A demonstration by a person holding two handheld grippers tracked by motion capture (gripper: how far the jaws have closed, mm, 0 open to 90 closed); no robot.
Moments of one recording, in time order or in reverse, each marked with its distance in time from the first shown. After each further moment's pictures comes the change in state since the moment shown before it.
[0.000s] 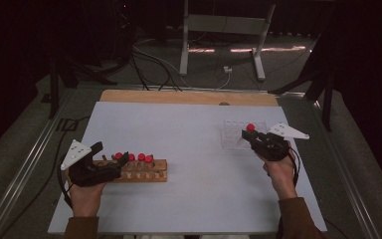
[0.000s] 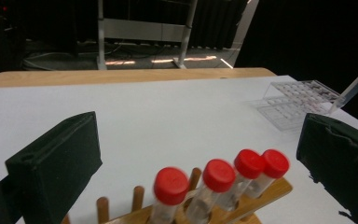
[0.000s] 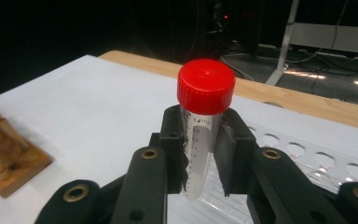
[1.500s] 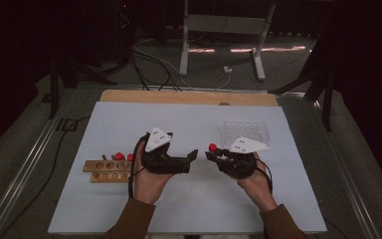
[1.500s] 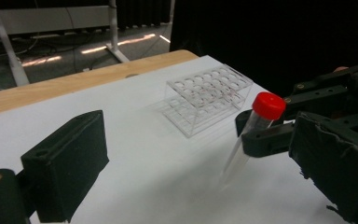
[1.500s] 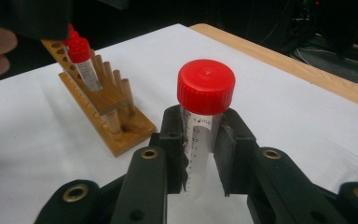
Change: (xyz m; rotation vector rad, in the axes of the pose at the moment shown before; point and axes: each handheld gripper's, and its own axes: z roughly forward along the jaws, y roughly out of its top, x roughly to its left) left arm -0.131 0.031 0.092 0.115 -0.237 0.141; right arm 0.095 -0.001 0.020 0.100 0.261 -0.164
